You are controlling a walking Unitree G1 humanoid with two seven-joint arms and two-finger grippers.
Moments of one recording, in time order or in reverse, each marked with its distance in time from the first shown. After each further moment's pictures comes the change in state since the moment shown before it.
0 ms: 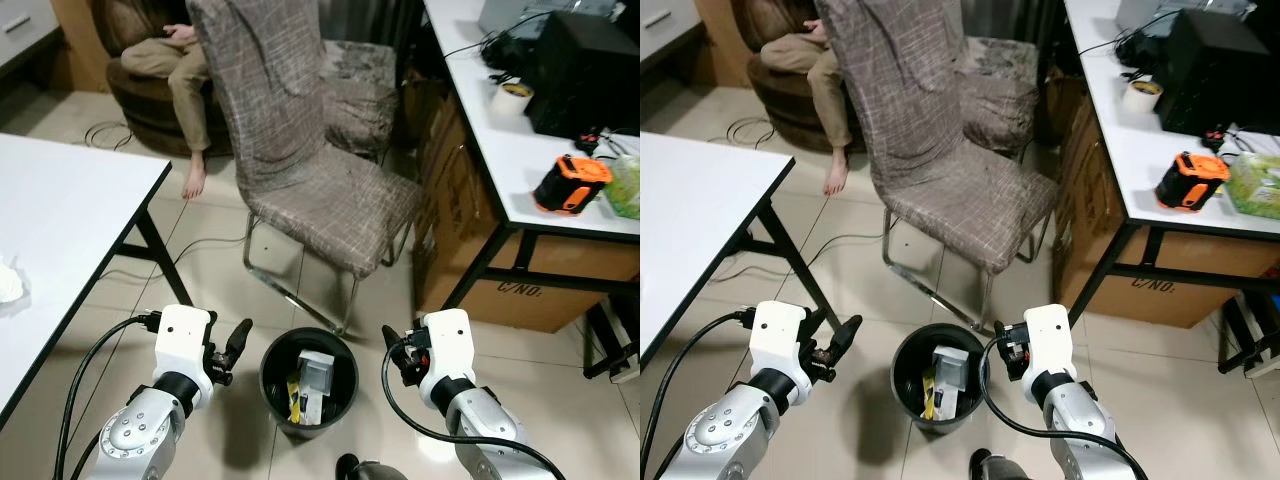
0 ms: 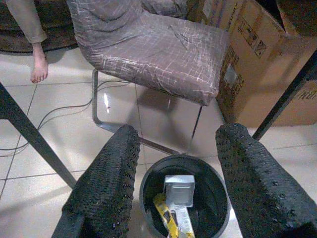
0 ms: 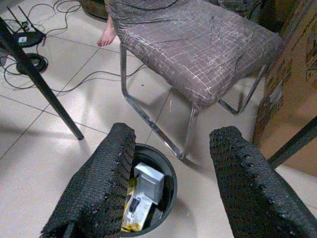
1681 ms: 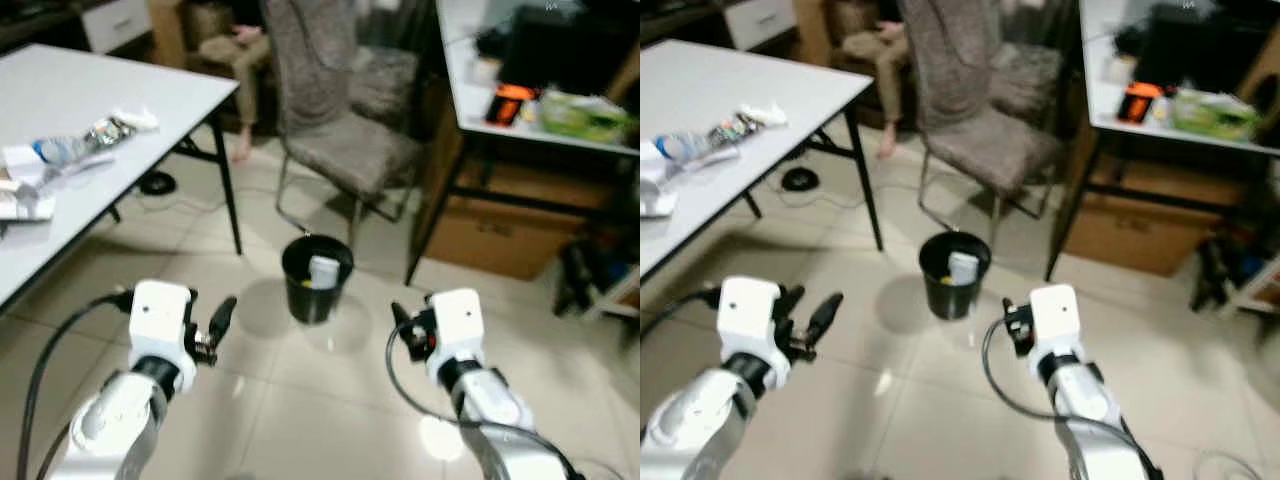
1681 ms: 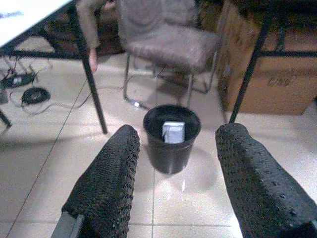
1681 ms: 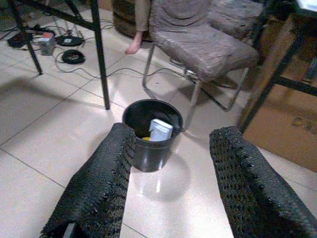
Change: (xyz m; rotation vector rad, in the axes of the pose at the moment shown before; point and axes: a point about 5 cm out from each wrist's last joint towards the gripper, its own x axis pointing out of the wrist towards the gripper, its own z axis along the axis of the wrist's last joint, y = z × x) left arm -0.018 0.006 0.043 0.033 -0.091 0.076; right arm 0.005 -0.004 0.027 -0.065 -0.122 -0.041
